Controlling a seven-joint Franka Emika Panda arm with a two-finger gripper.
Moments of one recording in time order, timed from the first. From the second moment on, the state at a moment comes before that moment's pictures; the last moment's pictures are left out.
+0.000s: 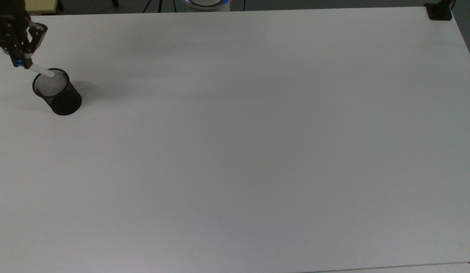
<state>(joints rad) -0.42 0.19 -0.05 -1.60 0.05 2.15 -0.40</state>
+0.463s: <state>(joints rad) -0.25 0.18 -0.04 -1.61 0.06 1.89 -0.36</state>
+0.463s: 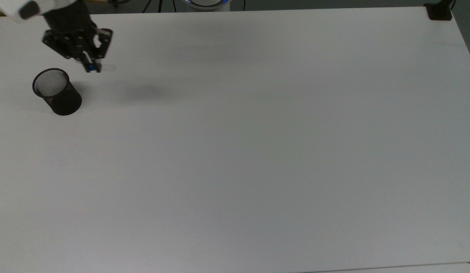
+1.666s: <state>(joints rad) -0.12 0.39 -0.04 -1.62 0.04 1.84 -0.25</state>
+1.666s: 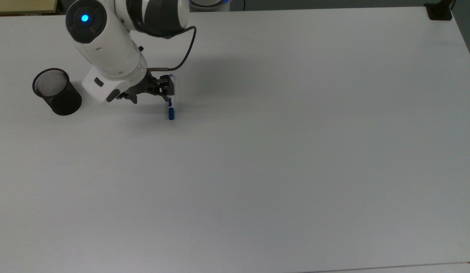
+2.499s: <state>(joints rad) 0.12 0.04 -0.04 -1.60 -0.07 1.59 -0.02</state>
